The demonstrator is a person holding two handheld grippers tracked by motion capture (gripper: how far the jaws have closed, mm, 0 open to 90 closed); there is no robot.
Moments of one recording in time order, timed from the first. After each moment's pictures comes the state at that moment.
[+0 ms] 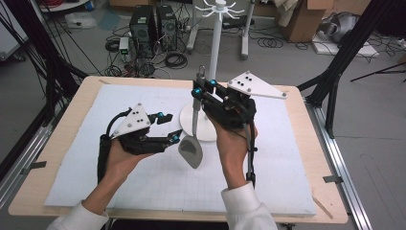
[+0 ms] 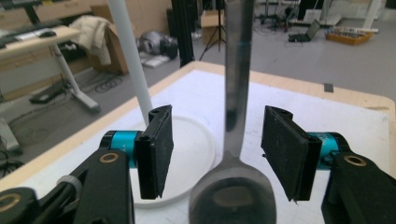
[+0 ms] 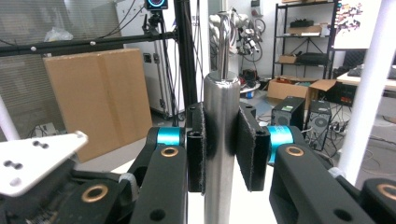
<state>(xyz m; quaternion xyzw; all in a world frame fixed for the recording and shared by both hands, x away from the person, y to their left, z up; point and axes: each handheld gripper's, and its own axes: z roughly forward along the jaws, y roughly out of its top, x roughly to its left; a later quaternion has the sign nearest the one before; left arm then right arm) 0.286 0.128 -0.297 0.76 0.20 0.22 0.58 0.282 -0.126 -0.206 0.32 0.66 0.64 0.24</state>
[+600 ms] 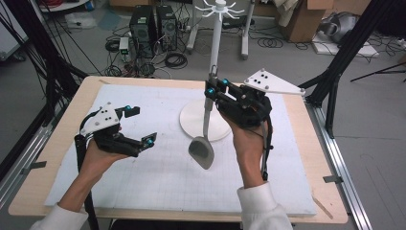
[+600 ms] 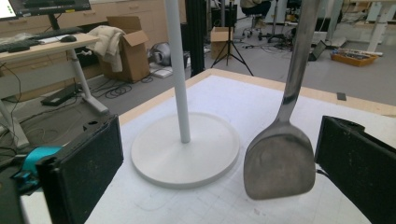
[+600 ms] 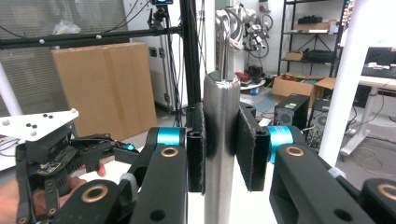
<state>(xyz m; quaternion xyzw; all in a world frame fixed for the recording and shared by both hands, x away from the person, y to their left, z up) 0.300 0.192 -0.317 0.74 0.22 0.21 0.60 0.285 -0.154 -0.202 0.30 0.67 0.64 0.23</state>
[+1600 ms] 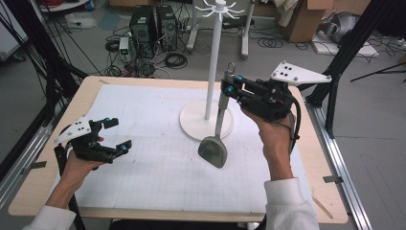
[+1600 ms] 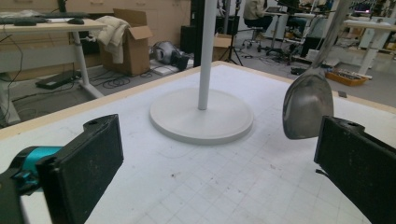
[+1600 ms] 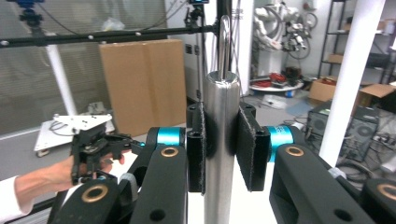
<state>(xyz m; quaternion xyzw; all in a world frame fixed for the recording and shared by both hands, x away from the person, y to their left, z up) 0.304 0.263 -0.372 0.71 0.26 0.19 0.63 0.301 -0.201 -0.193 0.24 0.70 0.65 0.17</state>
